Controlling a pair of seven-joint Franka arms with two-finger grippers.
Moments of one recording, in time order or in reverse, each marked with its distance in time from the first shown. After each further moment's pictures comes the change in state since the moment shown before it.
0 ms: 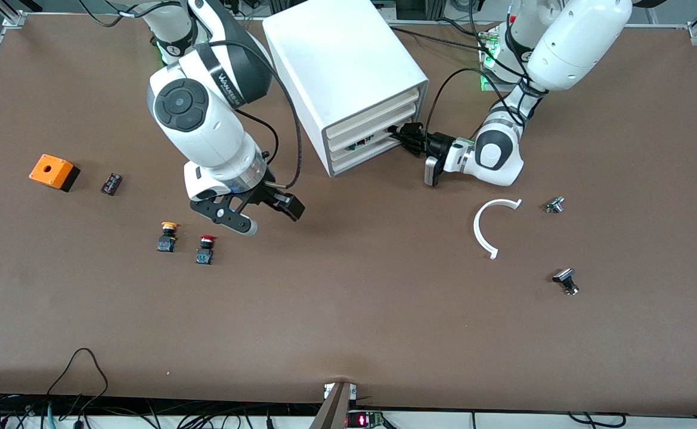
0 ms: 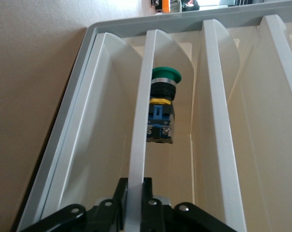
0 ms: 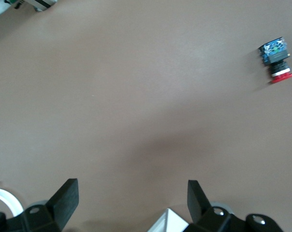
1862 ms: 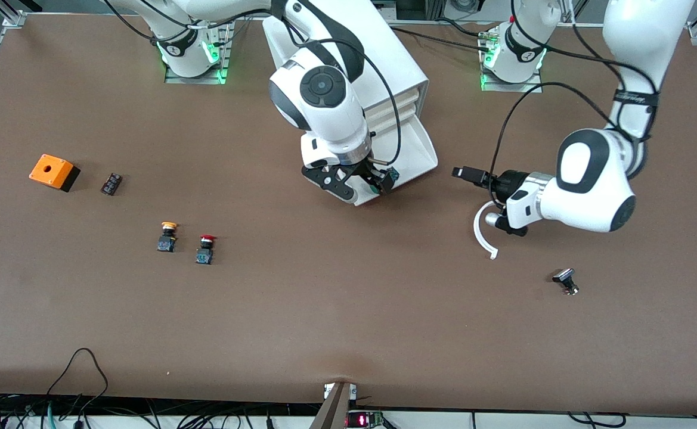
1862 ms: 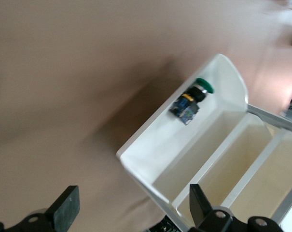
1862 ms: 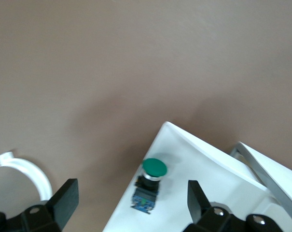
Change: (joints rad) left arm 0.071 -0.198 0.147 0.528 0.806 -0.199 -1.166; right arm 0.270 0.189 -0.003 0.065 -0.003 0.116 0.406
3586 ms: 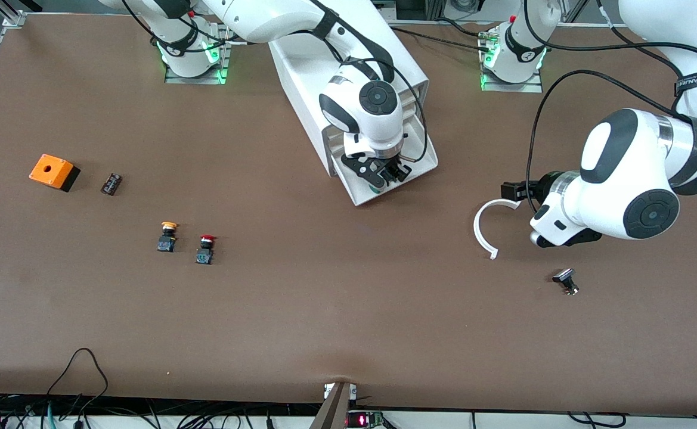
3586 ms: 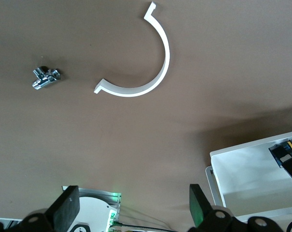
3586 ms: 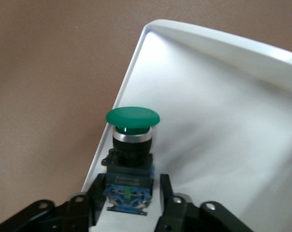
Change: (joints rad) left arm -0.032 0.065 -0.005 0.350 0.476 -0.255 -0.469; right arm 0.151 0.161 -0.015 0.009 -0.056 0.111 0.210
